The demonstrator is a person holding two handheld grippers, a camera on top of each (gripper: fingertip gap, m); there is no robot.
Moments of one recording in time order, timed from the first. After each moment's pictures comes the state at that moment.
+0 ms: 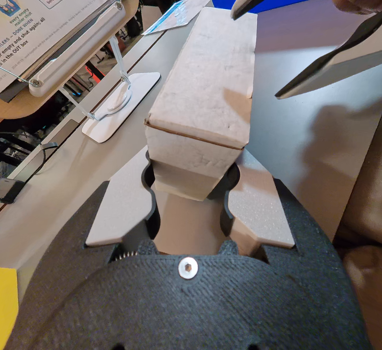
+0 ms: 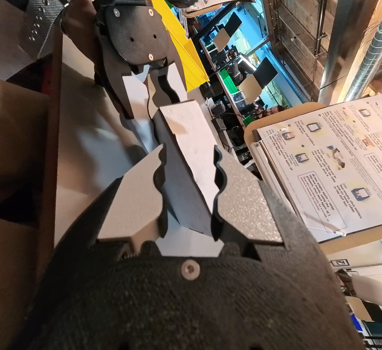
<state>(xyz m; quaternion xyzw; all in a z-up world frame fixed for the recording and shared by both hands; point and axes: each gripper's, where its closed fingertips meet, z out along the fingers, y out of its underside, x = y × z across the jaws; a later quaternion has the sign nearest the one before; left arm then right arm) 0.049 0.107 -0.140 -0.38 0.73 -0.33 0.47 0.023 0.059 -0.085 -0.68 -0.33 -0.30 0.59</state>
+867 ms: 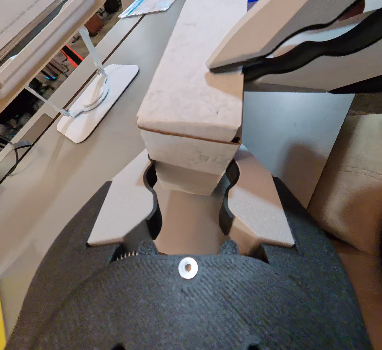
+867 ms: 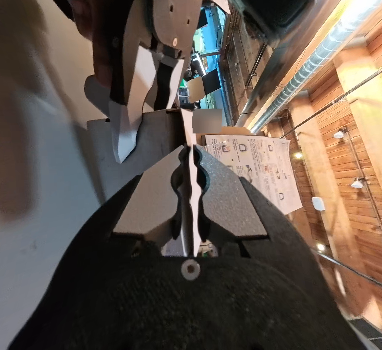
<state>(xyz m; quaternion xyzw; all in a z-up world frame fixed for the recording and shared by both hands) 0.050 0.078 -0.144 -0.39 0.75 -0.31 0.42 0.027 0.064 -0.079 -0.56 -0.40 -0.53 0.50</state>
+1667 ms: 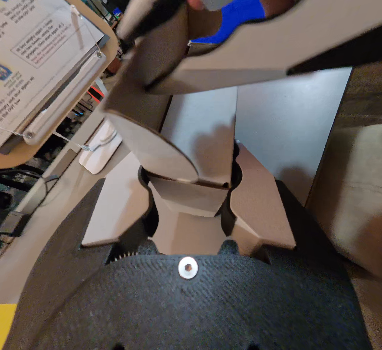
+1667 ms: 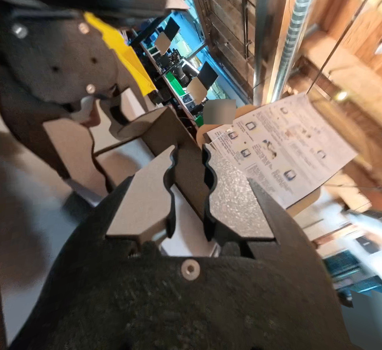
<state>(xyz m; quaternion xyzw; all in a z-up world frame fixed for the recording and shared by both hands) 0.055 0.049 -0.121 -0.33 0.75 -0.32 0.48 0.034 0.059 -0.036 -0.62 -0.24 -0.40 0.63</state>
